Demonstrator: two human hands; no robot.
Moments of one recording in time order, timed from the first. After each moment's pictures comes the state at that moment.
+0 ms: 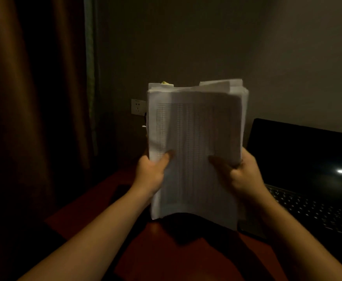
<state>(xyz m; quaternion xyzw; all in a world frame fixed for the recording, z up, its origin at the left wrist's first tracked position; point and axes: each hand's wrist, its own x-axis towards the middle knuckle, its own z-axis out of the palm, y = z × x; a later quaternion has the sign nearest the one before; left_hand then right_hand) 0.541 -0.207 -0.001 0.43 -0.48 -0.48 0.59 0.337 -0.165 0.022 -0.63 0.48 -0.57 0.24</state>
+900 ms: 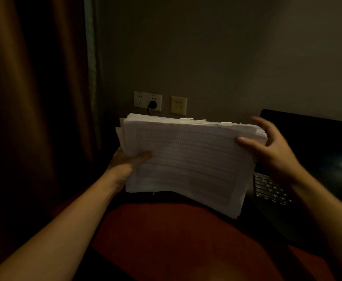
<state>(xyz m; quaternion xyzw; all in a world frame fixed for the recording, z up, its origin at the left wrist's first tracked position) 0.614 -0.247 -0.027 0.44 -0.52 -0.48 0.55 0.291 -0.174 0.047 -0.60 0.52 -0.54 0.25</state>
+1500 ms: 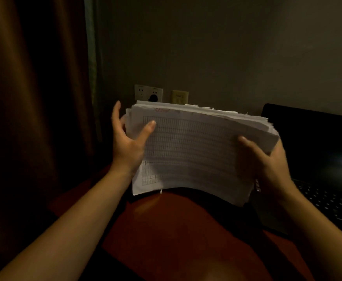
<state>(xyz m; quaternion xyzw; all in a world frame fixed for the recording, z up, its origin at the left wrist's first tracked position) 0.581 -0.227 0.000 0.36 -0.51 -0.33 0.71 0.312 -0.163 0.014 -0.52 0.46 -0.67 0.25</state>
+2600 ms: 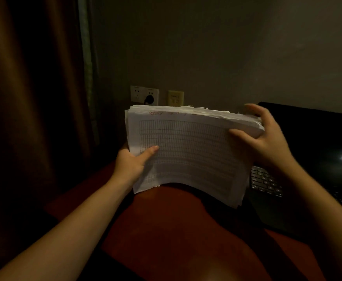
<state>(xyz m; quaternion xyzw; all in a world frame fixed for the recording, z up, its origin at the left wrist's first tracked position) 0.577 -0.232 -0.034 0.46 -0.50 -0.41 0.60 0.301 -0.167 0.053 -0.64 0.56 -0.52 0.09</state>
